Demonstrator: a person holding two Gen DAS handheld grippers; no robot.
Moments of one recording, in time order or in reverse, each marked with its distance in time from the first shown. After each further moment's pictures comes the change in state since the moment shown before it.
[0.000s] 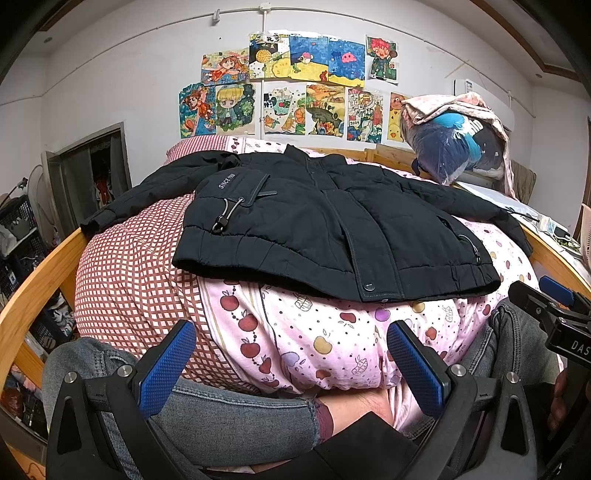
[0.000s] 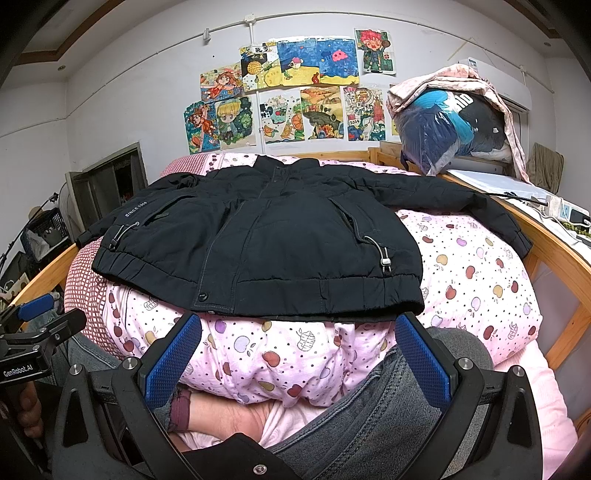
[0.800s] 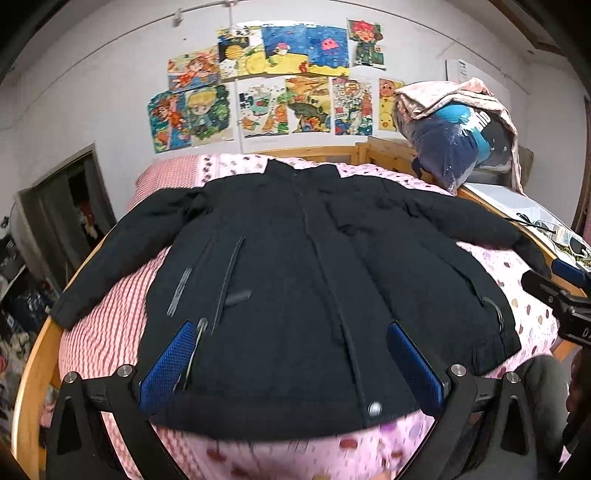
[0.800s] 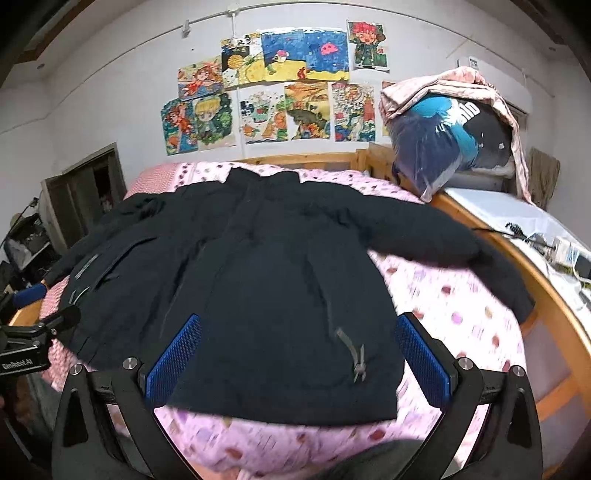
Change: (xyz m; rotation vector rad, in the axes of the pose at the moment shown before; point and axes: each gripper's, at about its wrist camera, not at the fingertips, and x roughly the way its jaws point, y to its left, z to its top) left arm 0.089 -0.026 0.139 0.104 0.054 -0.016; right arm 0.070 -0.015 0.106 -0.003 0.049 -0.070
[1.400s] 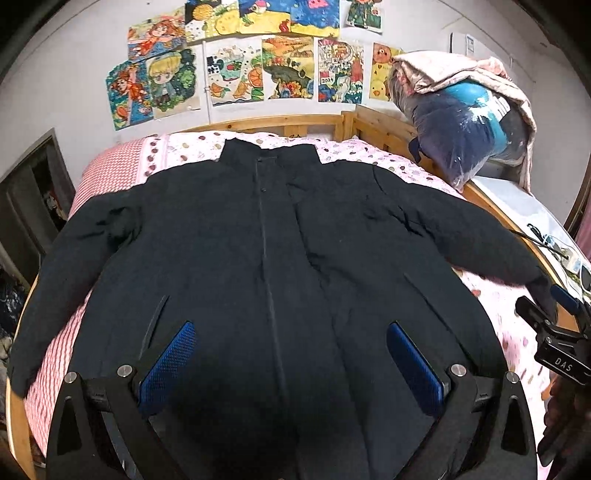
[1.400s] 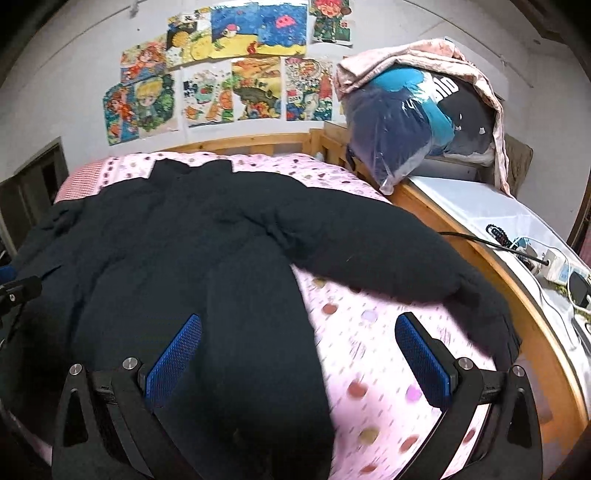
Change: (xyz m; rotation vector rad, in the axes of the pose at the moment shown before) left arm 0.132 -0.048 0.106 0.000 0.182 -0.073; right arm 0.114 -0.070 0.075 0.043 0.094 -0.157
